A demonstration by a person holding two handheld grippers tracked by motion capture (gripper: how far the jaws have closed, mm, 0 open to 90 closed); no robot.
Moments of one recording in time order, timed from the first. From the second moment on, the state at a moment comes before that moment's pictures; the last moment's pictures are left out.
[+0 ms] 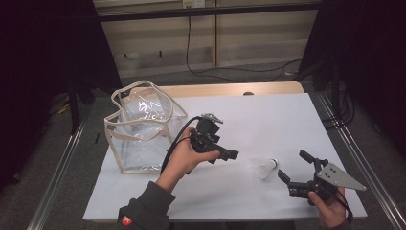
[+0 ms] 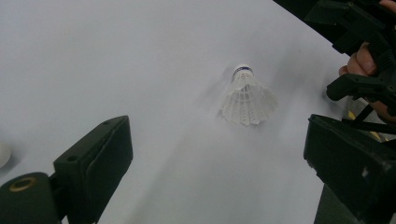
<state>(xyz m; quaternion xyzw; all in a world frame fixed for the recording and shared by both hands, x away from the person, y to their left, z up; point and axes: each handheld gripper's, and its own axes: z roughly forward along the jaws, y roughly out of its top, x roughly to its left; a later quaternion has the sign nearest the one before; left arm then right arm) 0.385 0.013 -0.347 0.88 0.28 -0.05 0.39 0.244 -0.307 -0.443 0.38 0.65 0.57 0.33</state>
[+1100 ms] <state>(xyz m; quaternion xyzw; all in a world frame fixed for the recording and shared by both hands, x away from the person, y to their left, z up) 0.376 -0.002 -0.375 0.88 0.26 -0.05 0.39 0.243 -0.307 -0.443 0.38 0.65 0.57 0.33</state>
